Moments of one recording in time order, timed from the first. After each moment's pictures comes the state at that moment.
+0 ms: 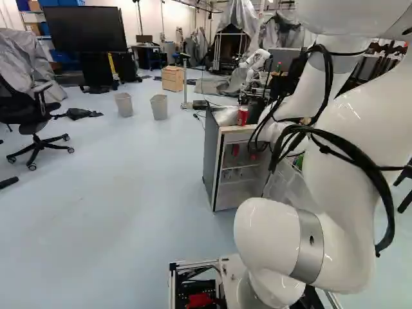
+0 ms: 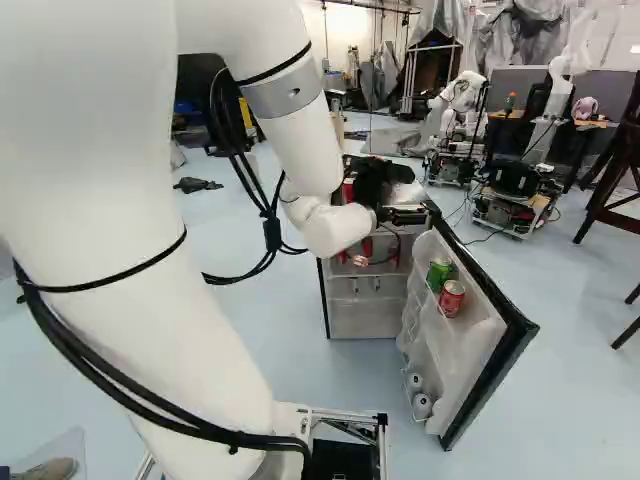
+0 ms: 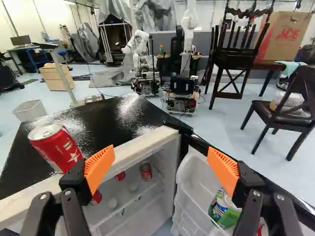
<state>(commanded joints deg) -29.2 -4.4 -27.4 3.5 52.2 0.6</state>
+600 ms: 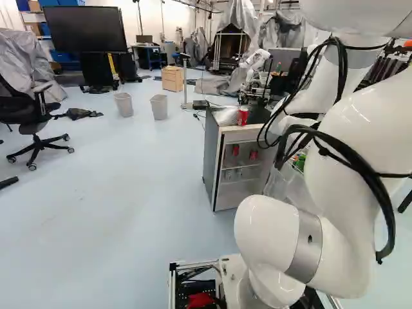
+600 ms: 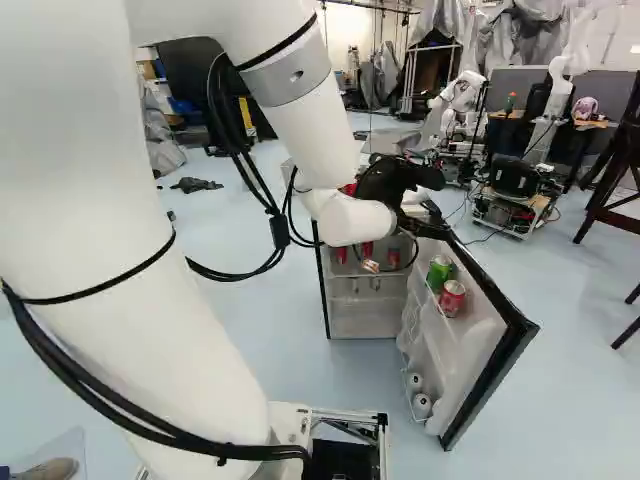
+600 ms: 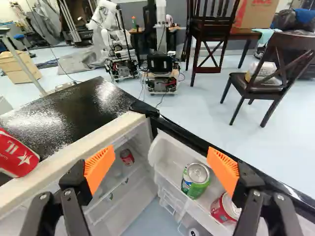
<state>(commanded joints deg) -35.2 -2.1 -29.4 6.6 39.0 0.6</state>
